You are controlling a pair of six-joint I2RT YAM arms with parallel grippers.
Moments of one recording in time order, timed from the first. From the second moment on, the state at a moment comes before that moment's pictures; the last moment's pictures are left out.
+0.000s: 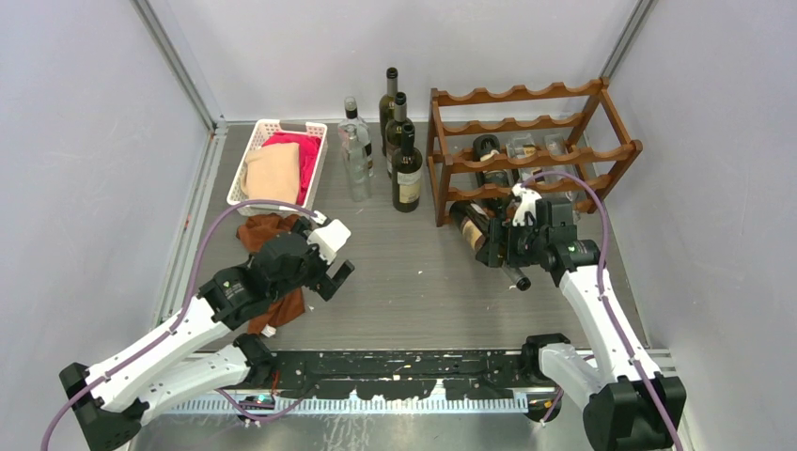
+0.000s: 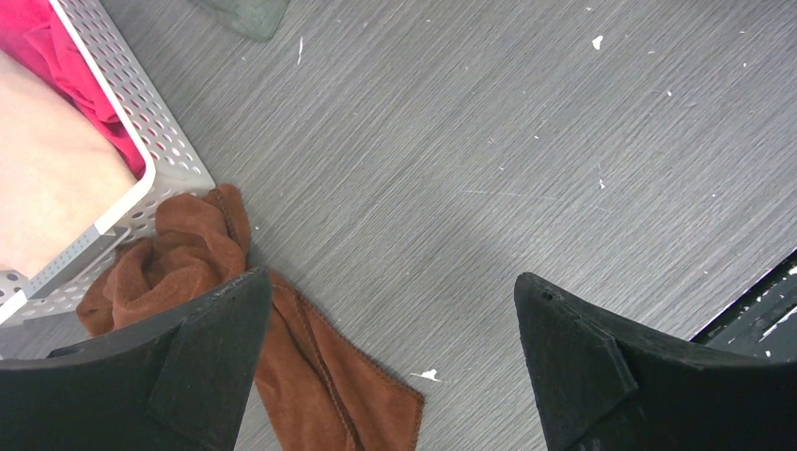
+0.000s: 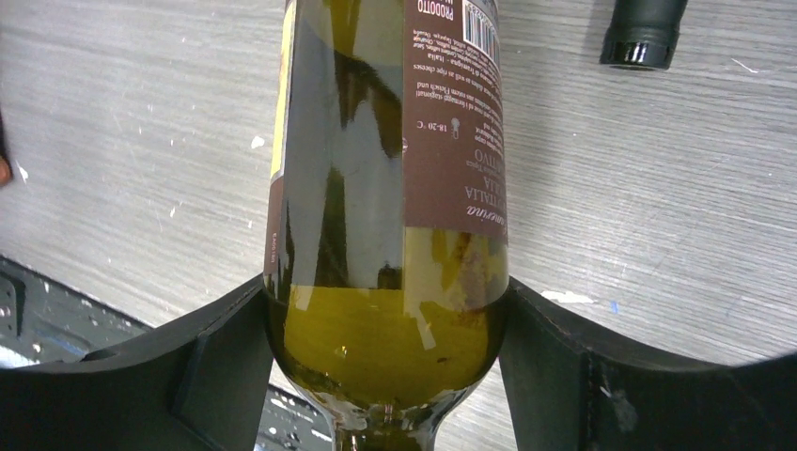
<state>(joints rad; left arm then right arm) -0.84 0.76 0.77 -0.58 -0.20 0.14 0.08 0.93 0.78 -0.72 -0.36 0.08</state>
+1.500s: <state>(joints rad) -0.80 0.78 0.74 -0.57 -0.20 0.16 0.34 1.28 0.62 0.00 0.10 0.36</state>
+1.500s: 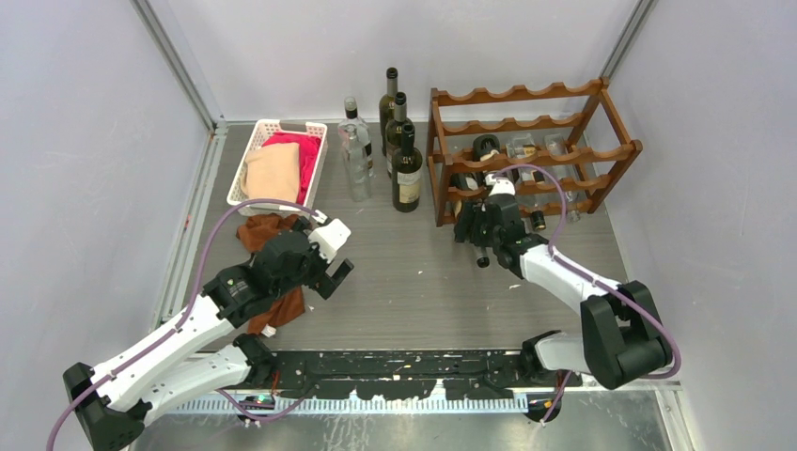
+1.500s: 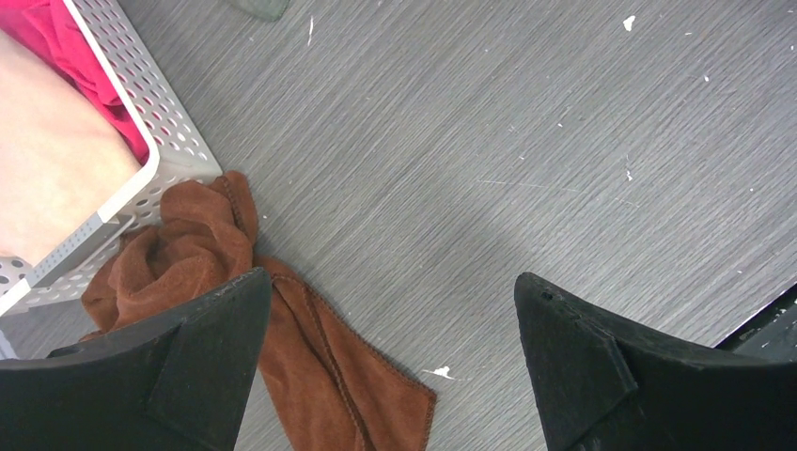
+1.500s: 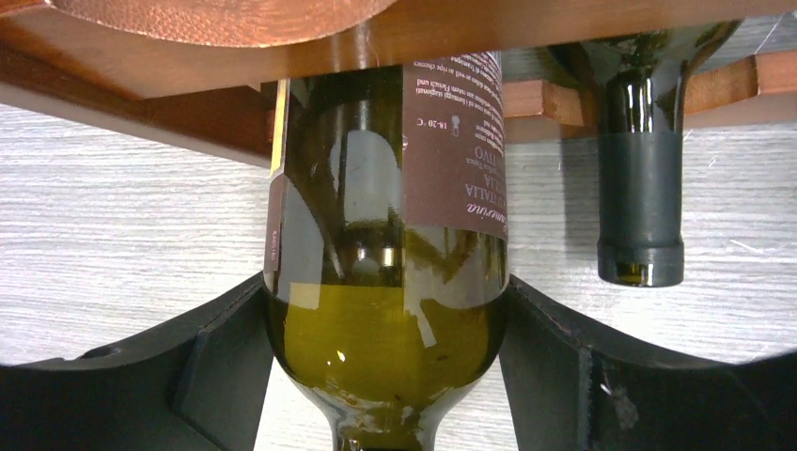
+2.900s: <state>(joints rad) -0.80 0.73 0.74 -0.57 -0.06 0.16 0.19 1.13 0.76 -0.38 -0.35 -0.16</state>
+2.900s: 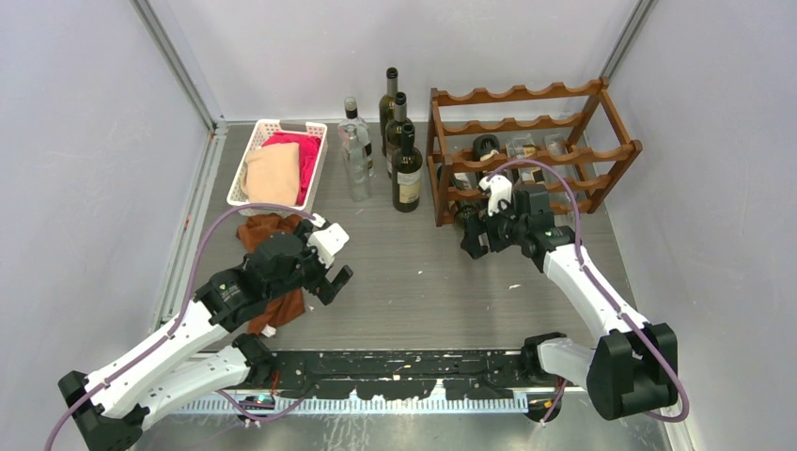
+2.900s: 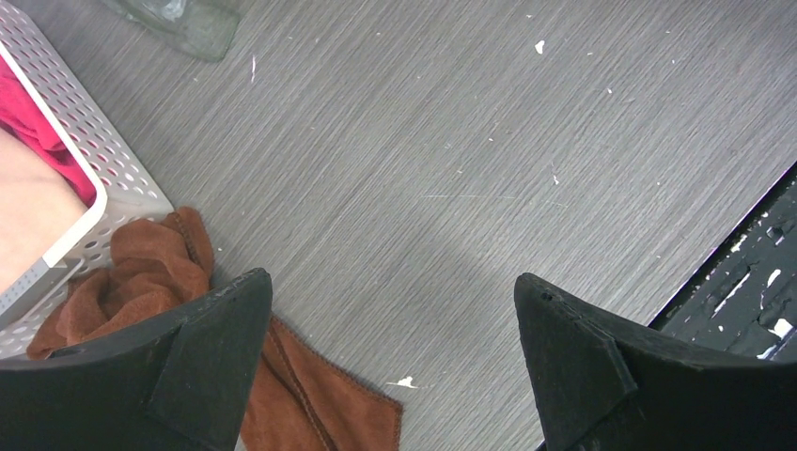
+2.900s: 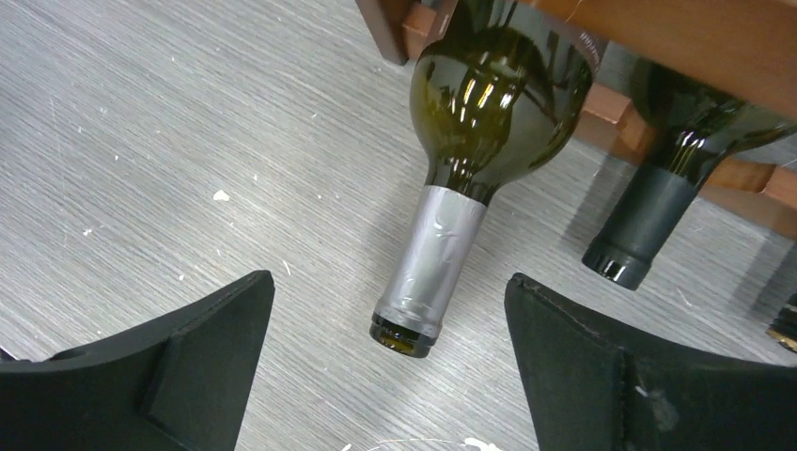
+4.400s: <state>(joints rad) -0.80 0.72 0.74 -0.57 -0.05 0.16 0.19 1.30 0.66 -0.11 -0.27 0.36</state>
